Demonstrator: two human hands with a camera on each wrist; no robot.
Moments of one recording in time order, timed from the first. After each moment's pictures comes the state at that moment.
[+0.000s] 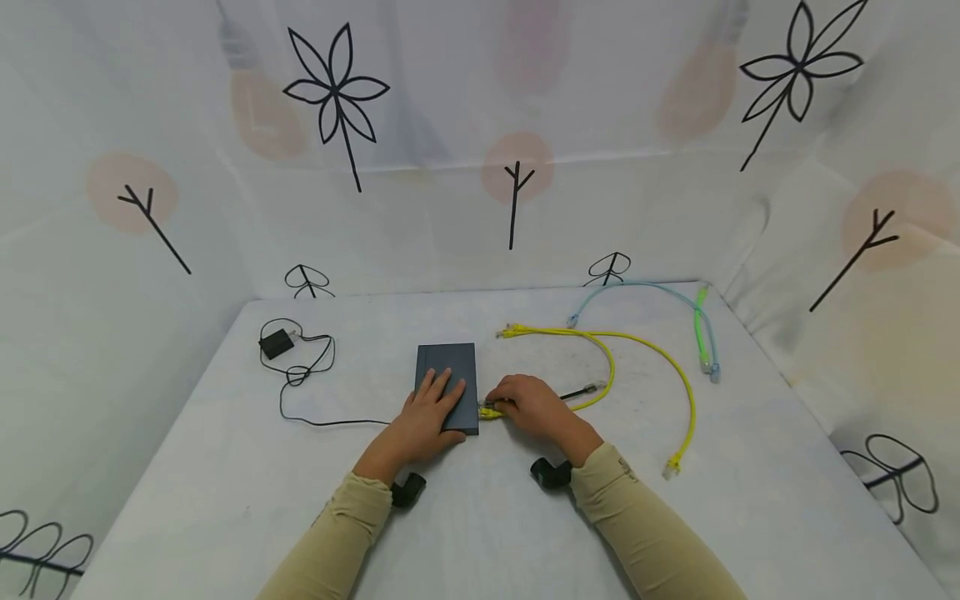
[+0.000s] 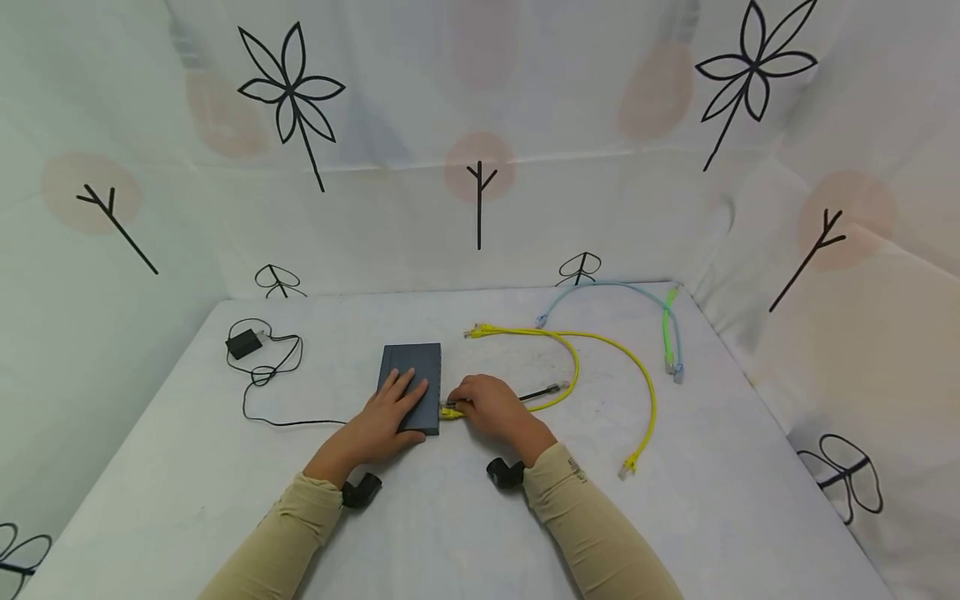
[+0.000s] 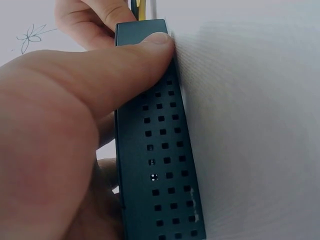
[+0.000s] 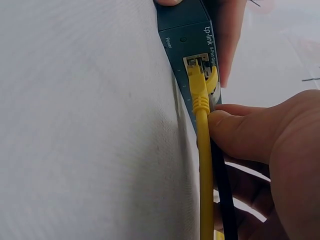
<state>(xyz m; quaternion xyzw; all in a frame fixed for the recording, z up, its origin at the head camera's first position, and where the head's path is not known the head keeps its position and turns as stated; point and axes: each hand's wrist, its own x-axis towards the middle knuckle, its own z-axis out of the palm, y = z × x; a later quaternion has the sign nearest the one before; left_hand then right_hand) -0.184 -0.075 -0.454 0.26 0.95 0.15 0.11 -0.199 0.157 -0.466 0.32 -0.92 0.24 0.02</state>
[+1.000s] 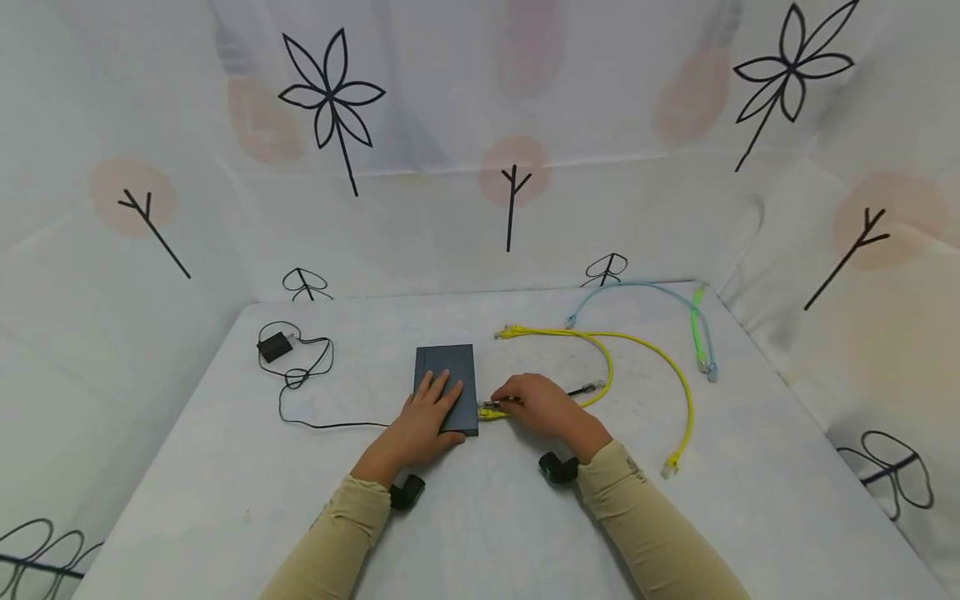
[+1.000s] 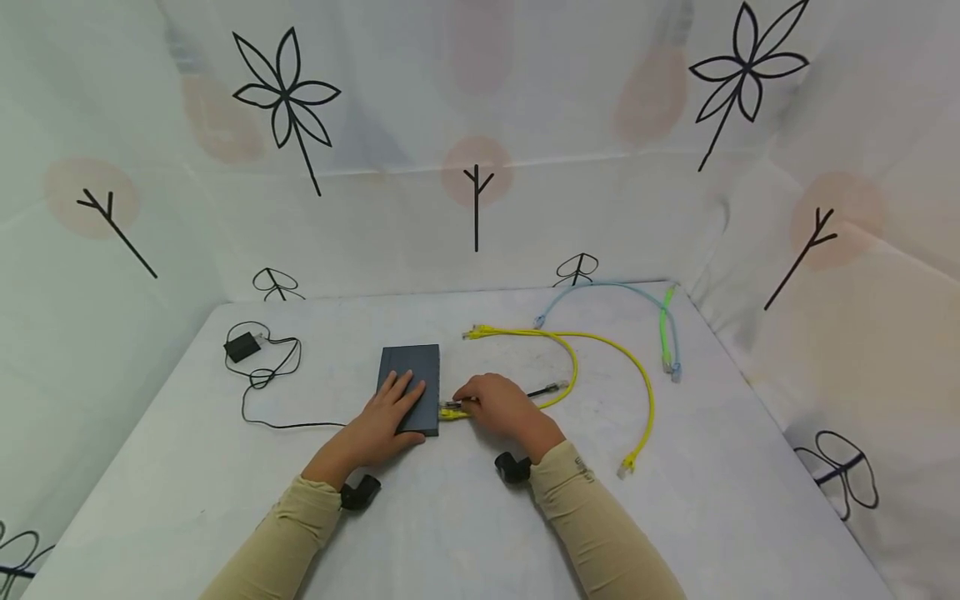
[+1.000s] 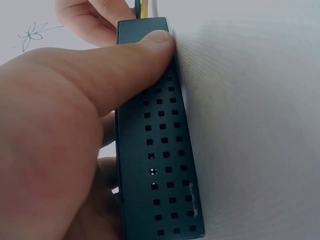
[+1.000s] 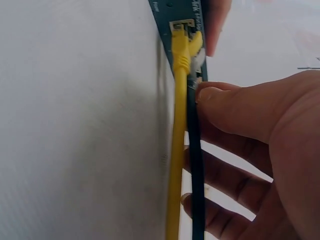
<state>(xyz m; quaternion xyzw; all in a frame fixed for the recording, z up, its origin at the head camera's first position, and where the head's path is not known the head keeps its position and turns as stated) -0.182 -0.073 -0.453 0.25 0.95 0.17 0.11 -0.198 0.169 -0.455 0.28 -0.93 0.23 -0.03</state>
